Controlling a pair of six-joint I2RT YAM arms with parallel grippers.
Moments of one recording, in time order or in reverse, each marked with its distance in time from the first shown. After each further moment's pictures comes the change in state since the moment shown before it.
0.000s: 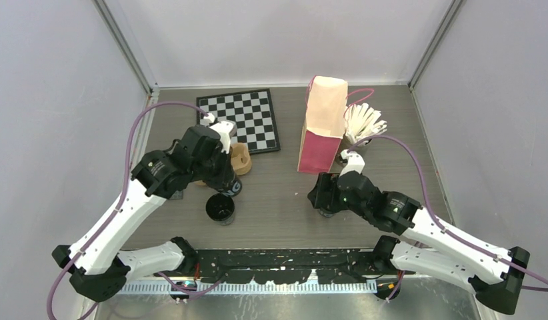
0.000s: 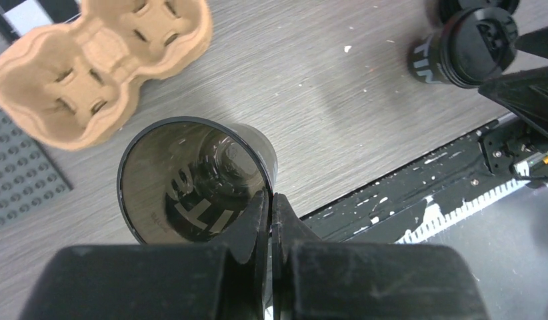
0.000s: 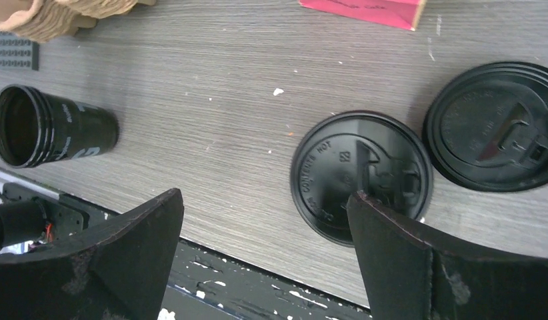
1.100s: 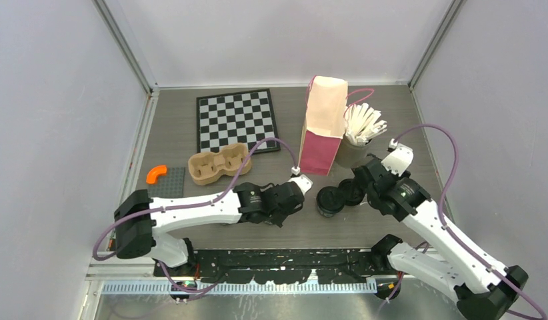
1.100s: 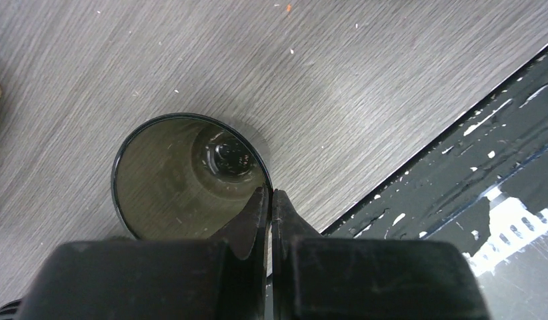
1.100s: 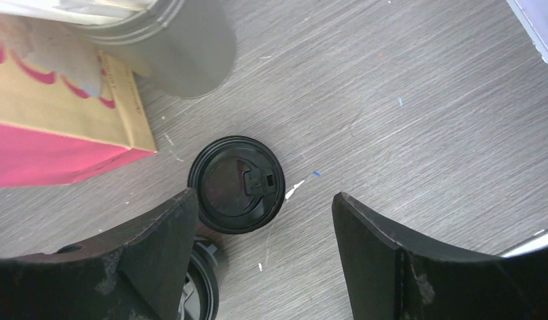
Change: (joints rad) left arm -0.523 0.371 -0.300 0.484 -0.188 -0.018; right arm -0.276 0.021 0.104 -0.377 0.483 0.206
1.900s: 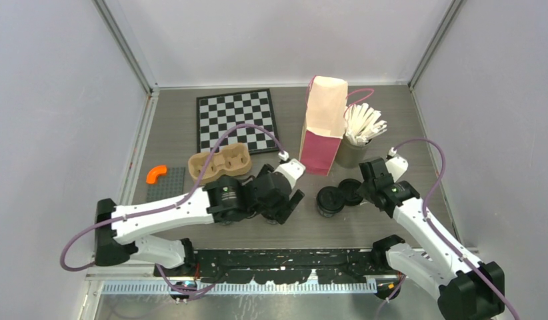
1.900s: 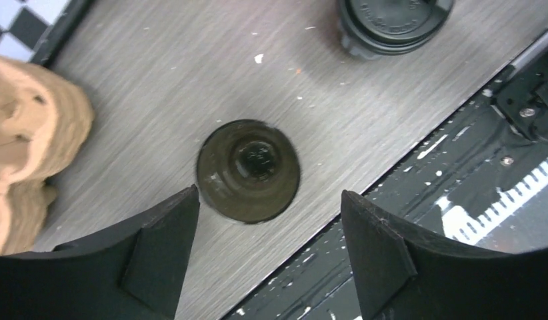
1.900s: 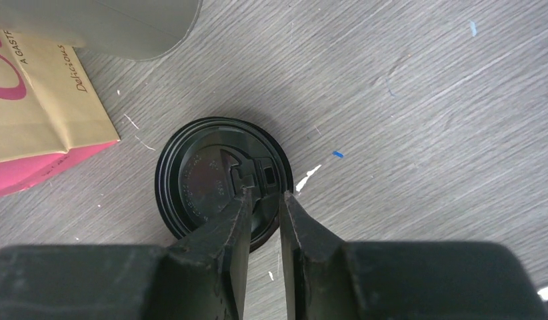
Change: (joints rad) left arm -0.032 -0.124 0.122 -0.068 -0.083 0.005; right arm -0.319 0.071 -0.232 0.290 -0.353 -0.078
